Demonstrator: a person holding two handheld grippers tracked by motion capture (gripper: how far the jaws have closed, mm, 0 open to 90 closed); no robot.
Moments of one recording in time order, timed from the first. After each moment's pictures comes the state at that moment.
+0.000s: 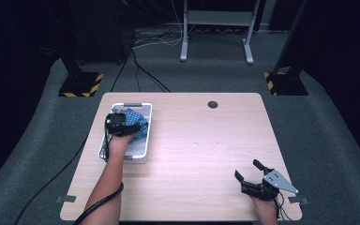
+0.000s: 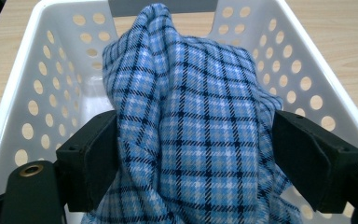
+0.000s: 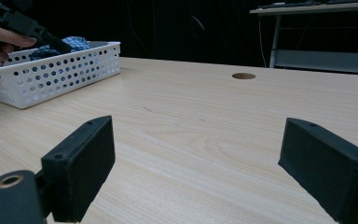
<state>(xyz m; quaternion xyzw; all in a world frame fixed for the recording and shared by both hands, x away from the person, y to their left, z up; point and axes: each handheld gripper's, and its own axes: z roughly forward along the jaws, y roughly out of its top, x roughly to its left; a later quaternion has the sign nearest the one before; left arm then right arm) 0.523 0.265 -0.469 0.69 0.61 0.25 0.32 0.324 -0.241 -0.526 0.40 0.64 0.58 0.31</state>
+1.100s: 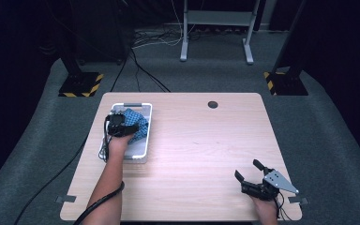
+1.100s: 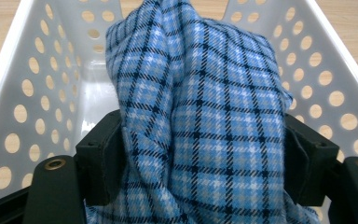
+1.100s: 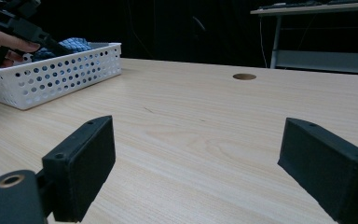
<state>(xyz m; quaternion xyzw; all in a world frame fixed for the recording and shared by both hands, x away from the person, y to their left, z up) 0.525 0.271 -0.476 0.67 0.63 0.23 0.32 0.324 -0.241 -0.526 0.40 0.64 0.58 0.30</state>
